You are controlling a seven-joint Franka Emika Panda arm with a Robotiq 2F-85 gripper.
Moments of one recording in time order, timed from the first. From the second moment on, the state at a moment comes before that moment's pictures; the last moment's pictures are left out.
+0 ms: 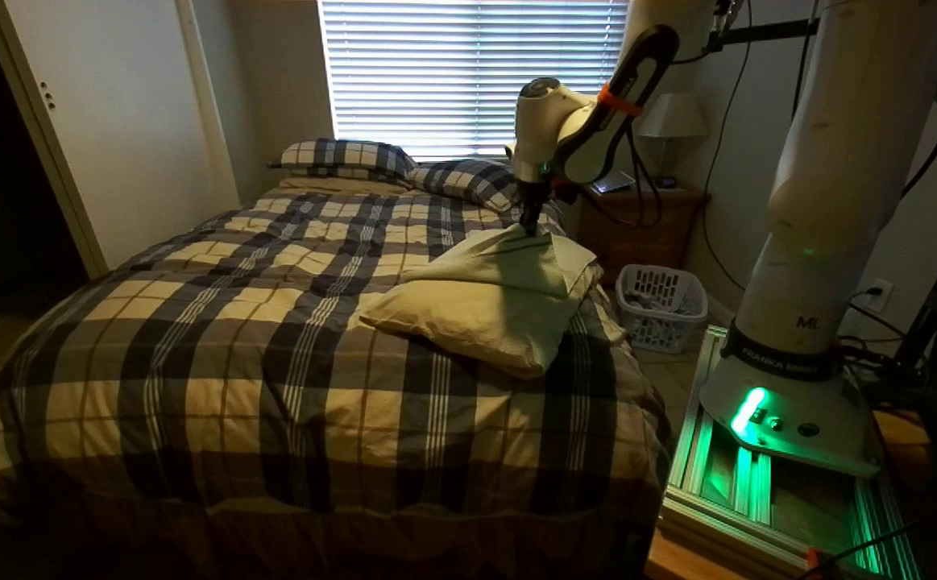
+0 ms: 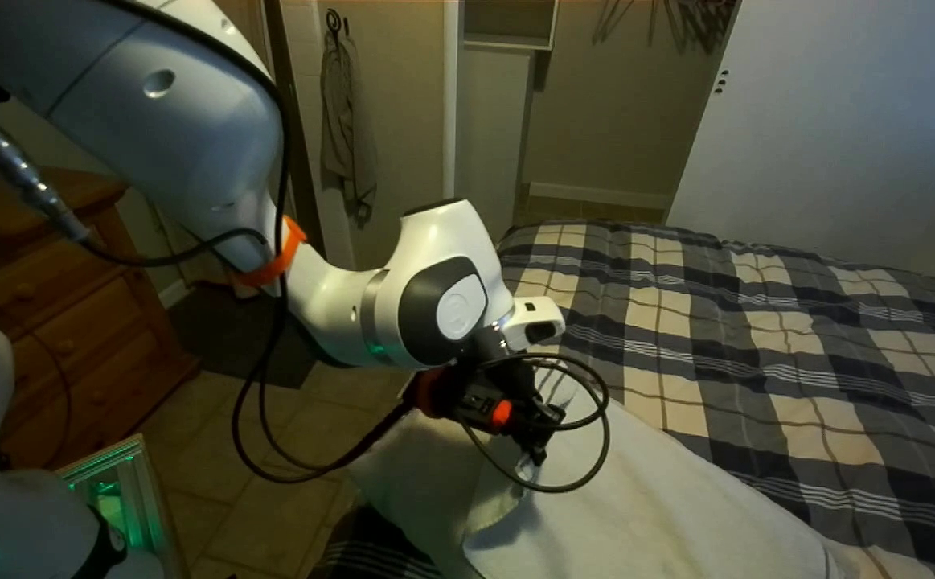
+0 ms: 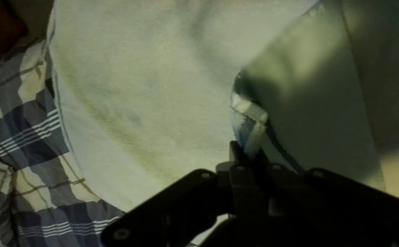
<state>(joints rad) -0.19 0.07 -0.23 -2.43 -0.87 2.73 0.19</state>
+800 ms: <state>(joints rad) -0.21 0.09 -0.26 -2.38 -0.87 2.74 0.14</state>
